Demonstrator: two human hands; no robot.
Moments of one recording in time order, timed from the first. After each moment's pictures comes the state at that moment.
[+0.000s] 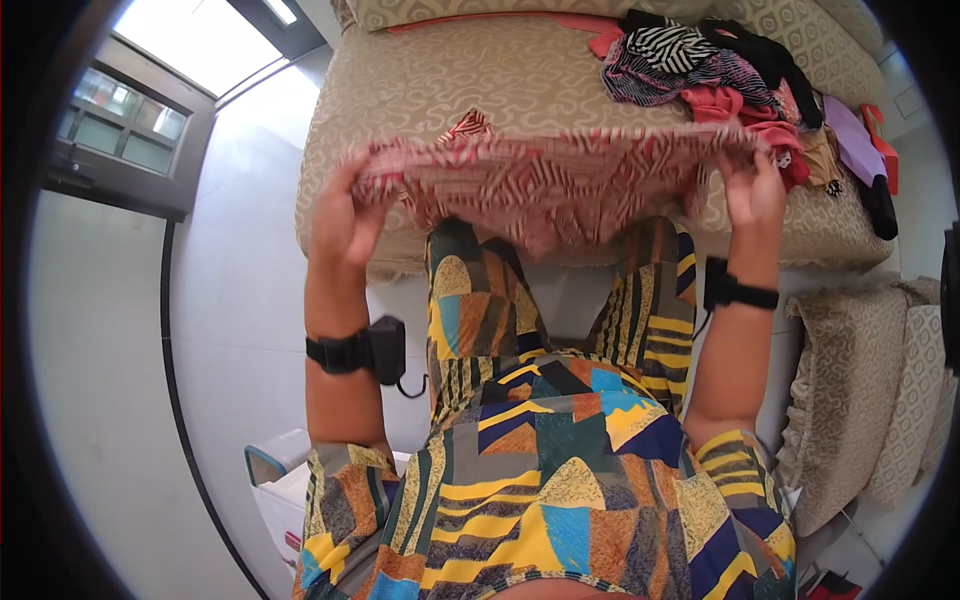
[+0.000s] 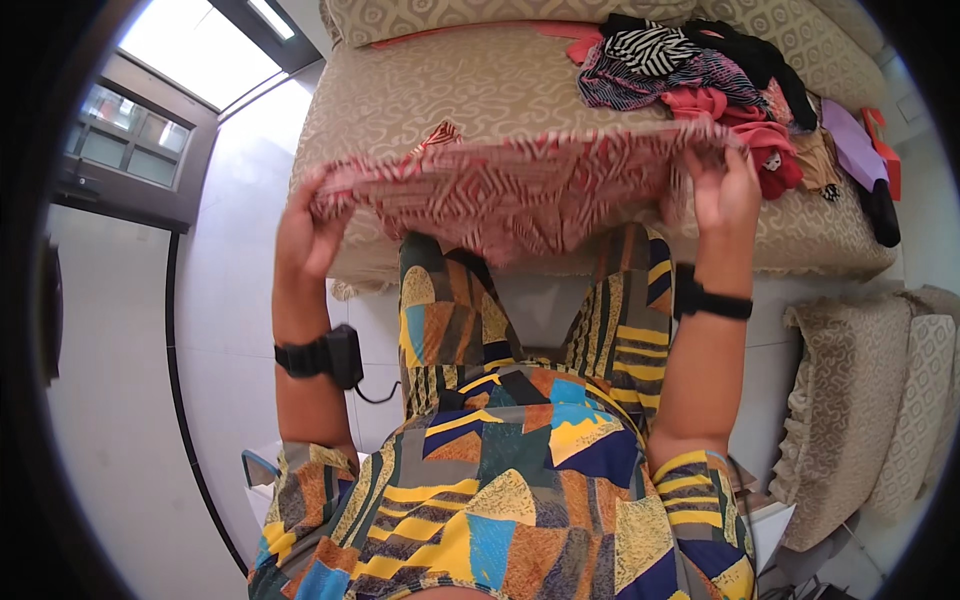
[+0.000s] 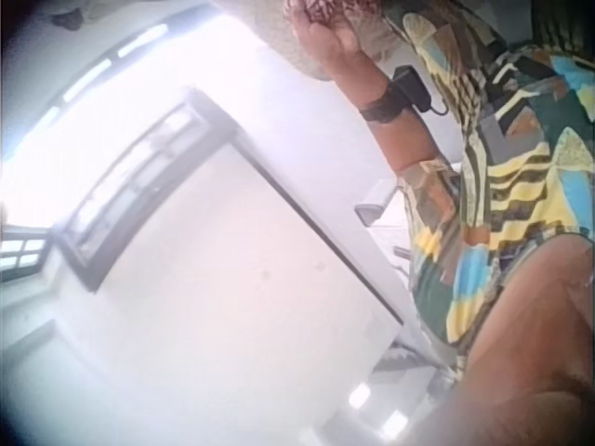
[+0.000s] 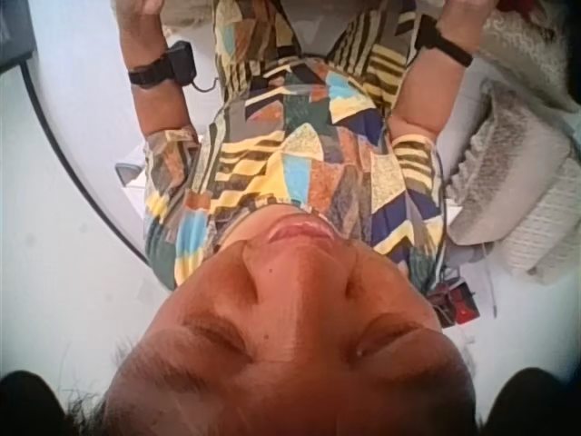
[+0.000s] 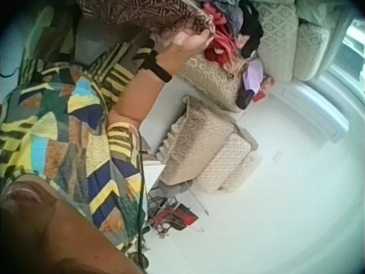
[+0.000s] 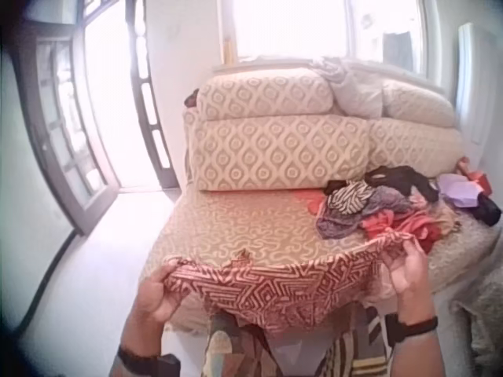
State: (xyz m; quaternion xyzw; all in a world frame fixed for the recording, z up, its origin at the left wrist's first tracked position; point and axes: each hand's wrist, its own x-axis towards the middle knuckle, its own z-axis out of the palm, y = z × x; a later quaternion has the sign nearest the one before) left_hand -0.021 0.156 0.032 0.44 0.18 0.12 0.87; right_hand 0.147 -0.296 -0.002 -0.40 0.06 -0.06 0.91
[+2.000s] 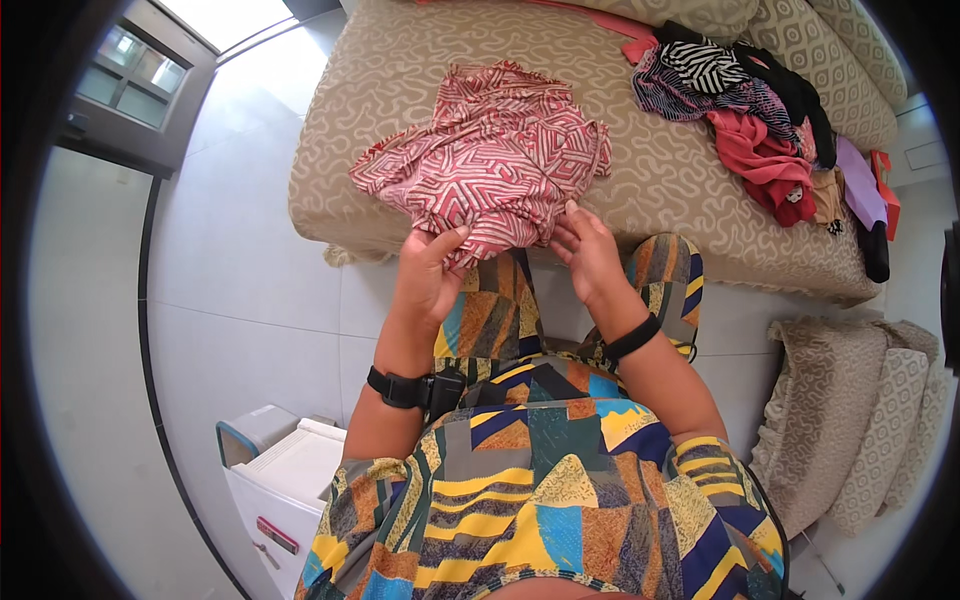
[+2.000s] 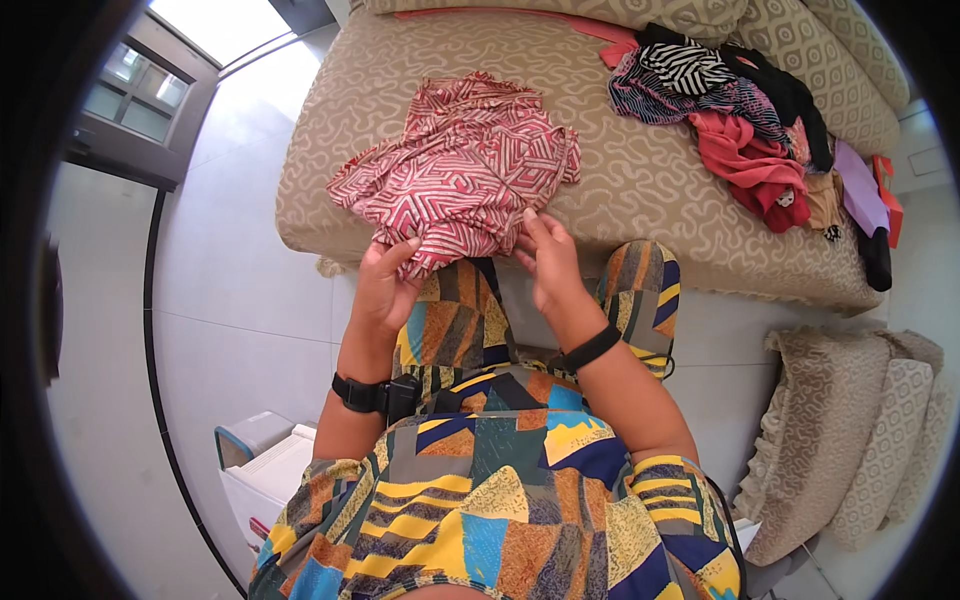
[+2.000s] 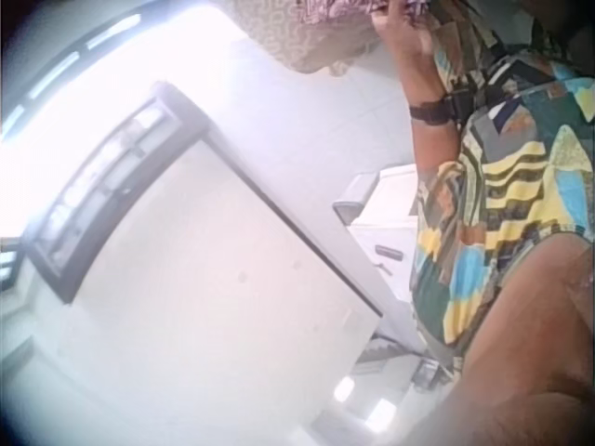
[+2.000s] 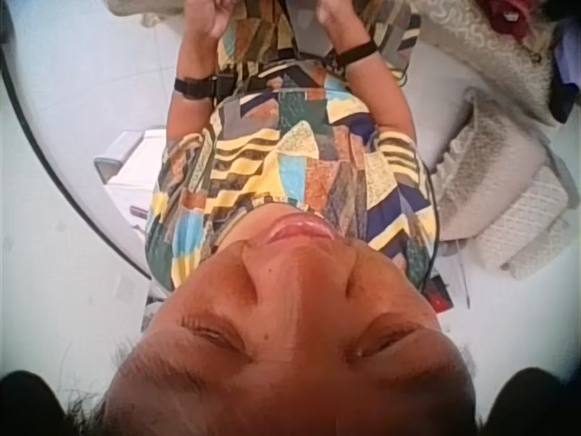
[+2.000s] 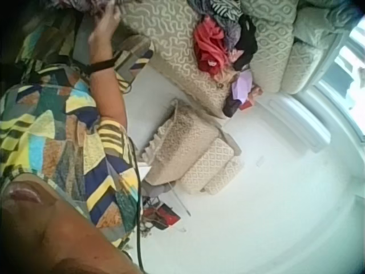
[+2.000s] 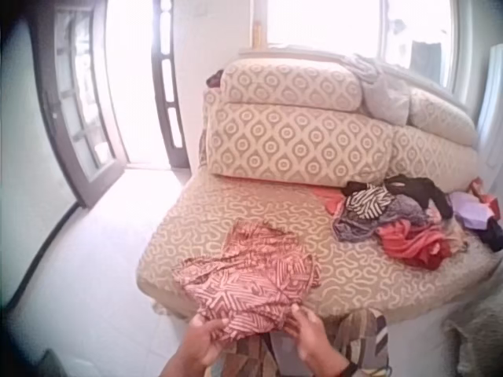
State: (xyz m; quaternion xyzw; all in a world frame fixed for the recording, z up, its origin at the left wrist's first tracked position) left_hand -0.070 0.078 -0.043 0.36 0.21 0.08 0.91; right_hand 0.027 -0.112 -0.081 -0.52 0.17 0.29 0.78
